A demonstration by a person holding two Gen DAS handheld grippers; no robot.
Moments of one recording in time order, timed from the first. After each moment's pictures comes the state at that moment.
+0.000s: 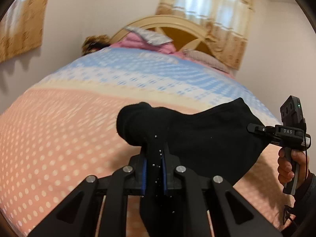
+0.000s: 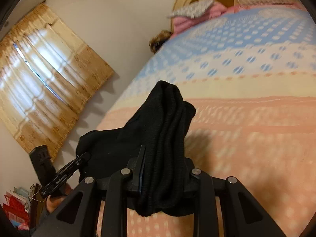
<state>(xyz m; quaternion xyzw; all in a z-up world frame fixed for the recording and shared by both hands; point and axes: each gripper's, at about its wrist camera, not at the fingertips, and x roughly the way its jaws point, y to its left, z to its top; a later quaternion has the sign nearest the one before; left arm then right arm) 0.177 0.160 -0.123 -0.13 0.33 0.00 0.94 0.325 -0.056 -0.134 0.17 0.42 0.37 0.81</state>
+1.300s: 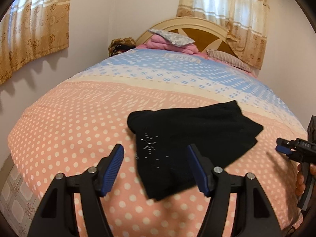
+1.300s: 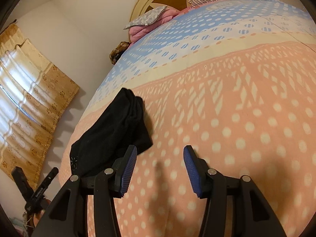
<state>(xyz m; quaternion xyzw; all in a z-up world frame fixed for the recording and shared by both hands) 0.111 0.136 -0.119 -0.09 0.32 0.10 0.94 0.240 -0.149 -0.159 0.22 0.43 0.22 0.85</state>
